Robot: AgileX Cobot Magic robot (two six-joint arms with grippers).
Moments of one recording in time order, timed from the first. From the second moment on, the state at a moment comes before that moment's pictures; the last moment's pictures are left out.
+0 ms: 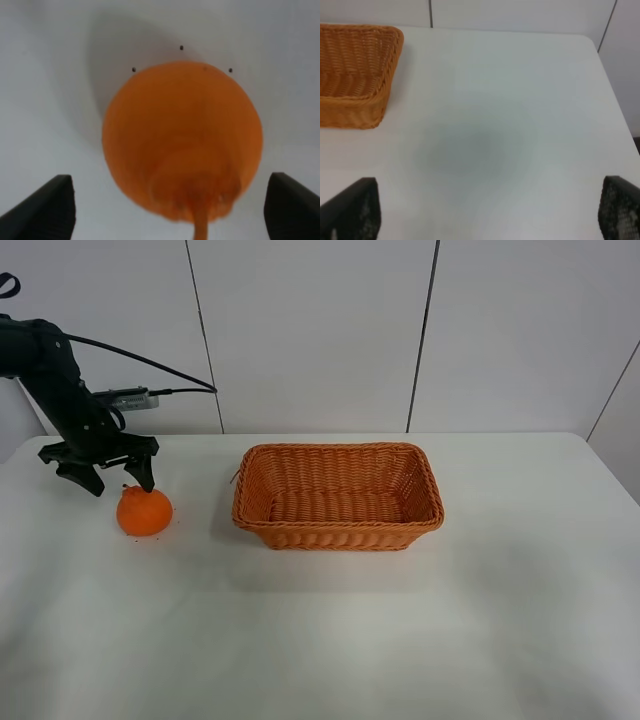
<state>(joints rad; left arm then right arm) 0.04 2.14 -1.62 -0.06 0.95 0.09 0.00 -0.01 -0.50 0.01 1.03 -0.01</state>
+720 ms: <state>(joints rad) 0.04 2.26 -1.62 -0.13 0.91 0.12 0.00 -0.01 -0.50 0.01 1.03 -0.01</state>
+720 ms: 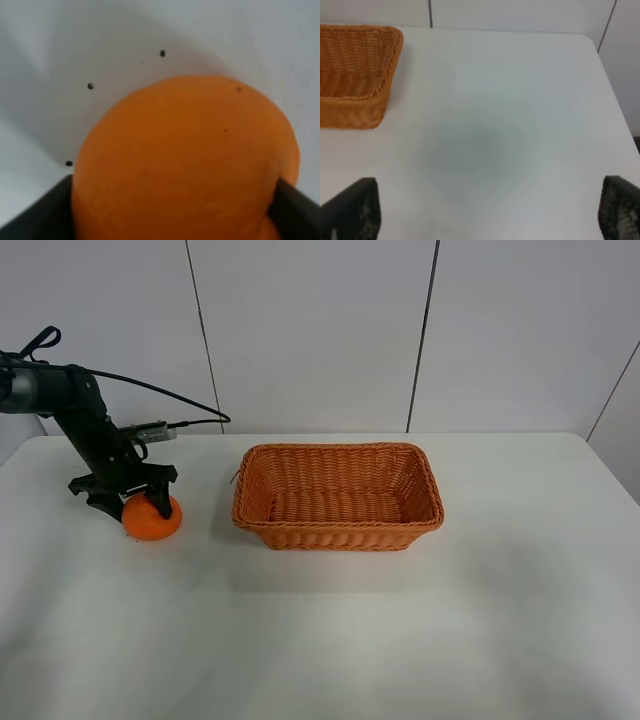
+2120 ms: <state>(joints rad) -0.29 2.10 -1.99 -0.09 1.19 0.05 0.00 -0.01 -0.50 0.01 1.03 -0.01</state>
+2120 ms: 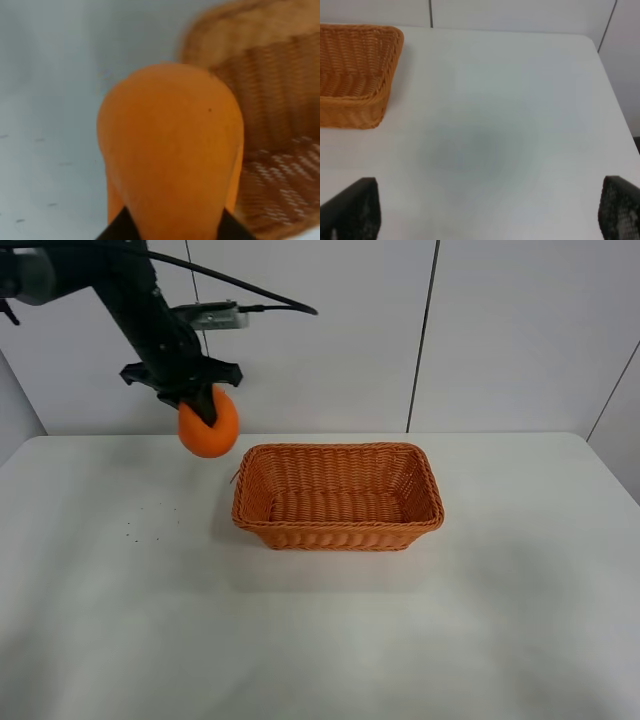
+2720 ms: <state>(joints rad) -0.57 2.32 -2.07 -0.10 0.98 0.04 0.00 -0.01 -0.50 0.01 1.03 -0.01</state>
